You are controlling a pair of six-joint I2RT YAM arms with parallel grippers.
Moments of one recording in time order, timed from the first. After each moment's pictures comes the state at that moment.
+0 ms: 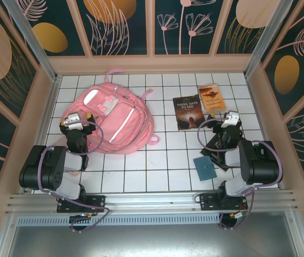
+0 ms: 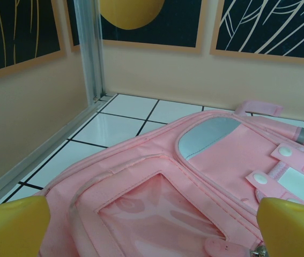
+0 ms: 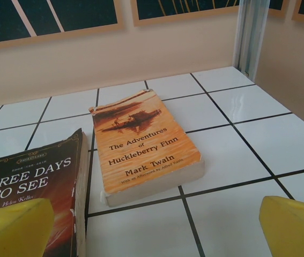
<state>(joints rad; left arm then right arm) -0.05 1.52 0.21 1.22 -0.31 -0.09 -0.01 1.53 0.23 1.15 0.09 0.11</state>
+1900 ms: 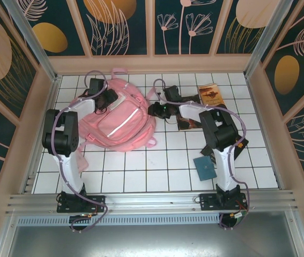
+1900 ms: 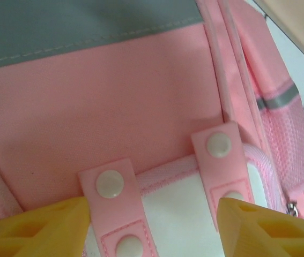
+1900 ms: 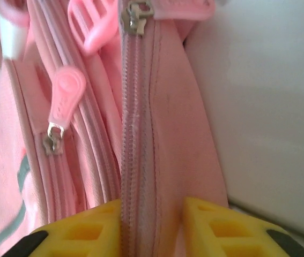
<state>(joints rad) -0.16 2.02 1.37 -0.18 0.08 -0.75 0.50 2.13 1.39 -0.12 -0.52 0.59</state>
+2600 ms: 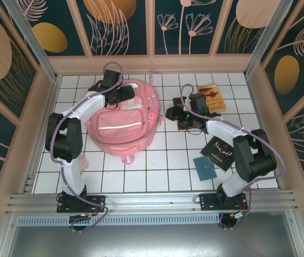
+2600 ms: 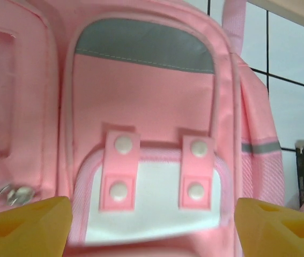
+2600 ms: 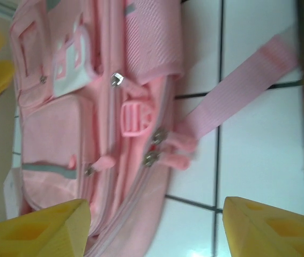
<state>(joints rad) -0.34 1.92 1.53 -0.47 0.03 -0.56 0.37 1.60 0.93 -0.07 -0.43 0.64</state>
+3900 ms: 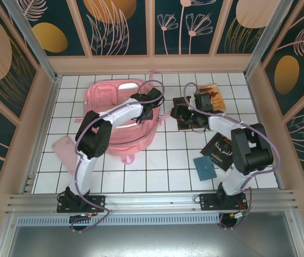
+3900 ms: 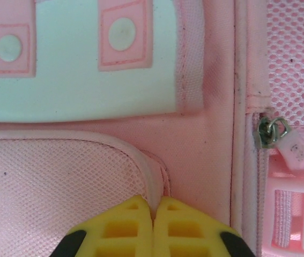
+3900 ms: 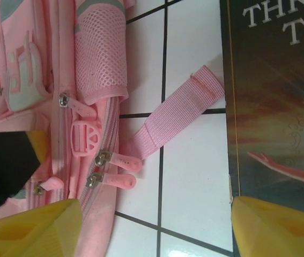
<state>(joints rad) -0.67 2.20 1.77 -0.85 -0.43 -0.67 0.29 1.68 0.96 -0.09 -0.44 0.52</state>
